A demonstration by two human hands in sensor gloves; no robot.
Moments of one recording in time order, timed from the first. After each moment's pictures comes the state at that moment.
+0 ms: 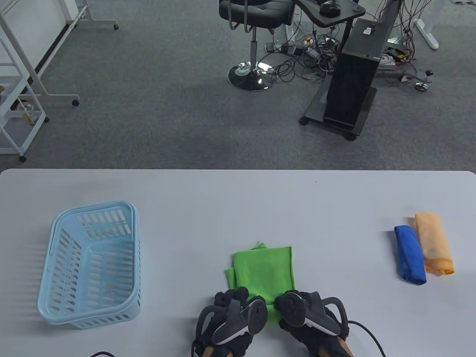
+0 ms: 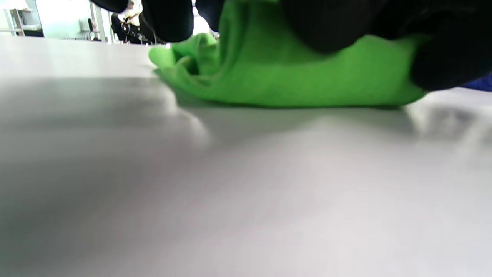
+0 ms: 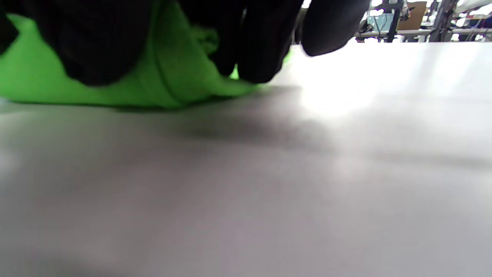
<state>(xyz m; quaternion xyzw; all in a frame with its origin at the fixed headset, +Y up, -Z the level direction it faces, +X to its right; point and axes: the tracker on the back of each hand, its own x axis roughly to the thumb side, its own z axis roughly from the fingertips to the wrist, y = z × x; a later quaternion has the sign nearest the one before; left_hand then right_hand) -0.026 -0.769 -0.233 -0.11 -0.15 0.02 0.98 0.138 -0.774 -0.250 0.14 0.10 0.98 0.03</state>
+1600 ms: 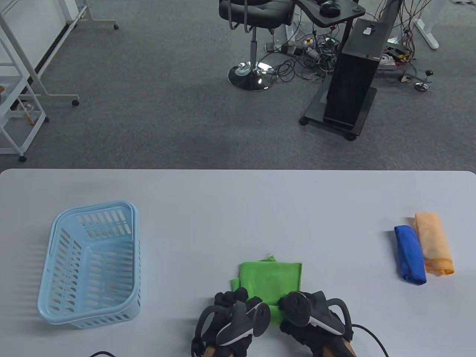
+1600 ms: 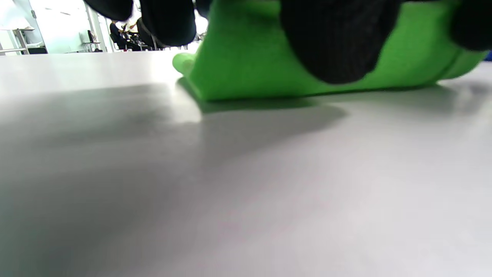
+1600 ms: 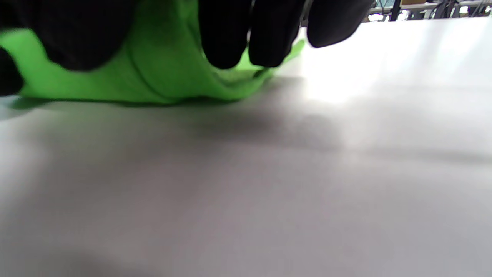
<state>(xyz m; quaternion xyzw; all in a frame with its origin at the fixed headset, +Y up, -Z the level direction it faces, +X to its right) -0.025 -0.772 -0.232 -0.11 -0.15 -0.01 0.98 0.147 -0.771 -0.248 0.14 0.13 0.98 0.05</state>
